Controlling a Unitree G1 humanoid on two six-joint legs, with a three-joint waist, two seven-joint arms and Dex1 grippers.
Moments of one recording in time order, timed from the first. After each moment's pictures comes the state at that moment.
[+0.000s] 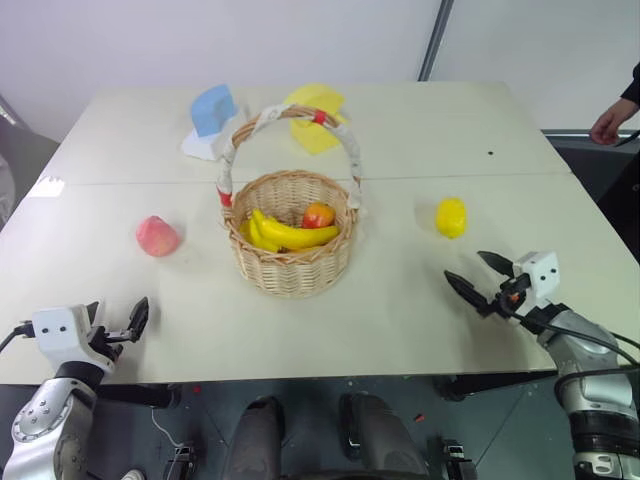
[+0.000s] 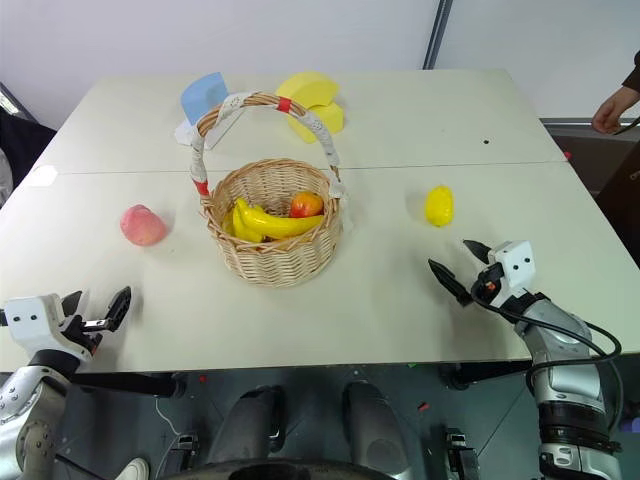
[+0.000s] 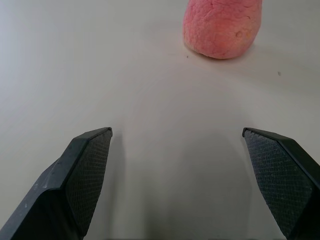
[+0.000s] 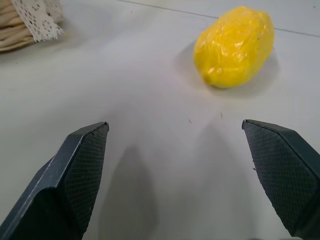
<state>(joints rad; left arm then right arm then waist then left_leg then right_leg) 0.30 0.38 0.51 -0.21 -0.45 0.25 -0.32 -0.06 -0.57 -0.29 0.20 0.36 0.01 0.82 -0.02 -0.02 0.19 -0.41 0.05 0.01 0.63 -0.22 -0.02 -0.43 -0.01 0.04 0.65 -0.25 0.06</state>
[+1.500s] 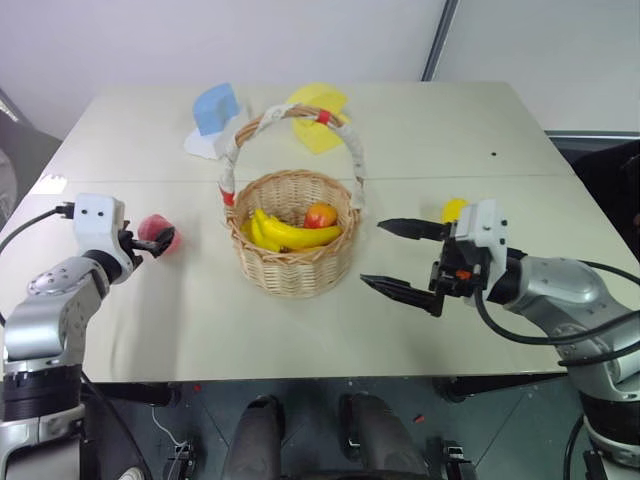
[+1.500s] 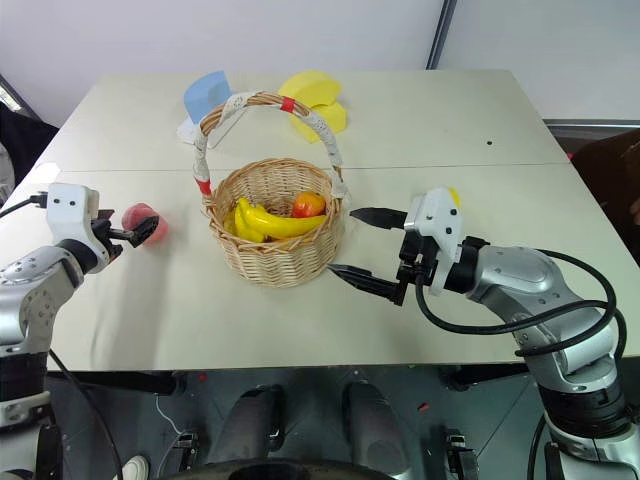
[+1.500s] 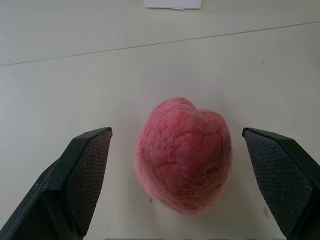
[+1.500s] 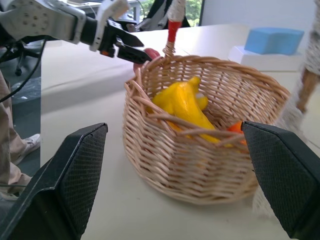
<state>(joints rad) -0.29 0.68 0.30 -0.03 -0.38 0.69 -0.34 -0.25 -0.73 -0.07 -0.57 0.69 0.57 0.83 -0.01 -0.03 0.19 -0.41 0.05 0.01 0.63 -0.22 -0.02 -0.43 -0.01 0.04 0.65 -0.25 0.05</state>
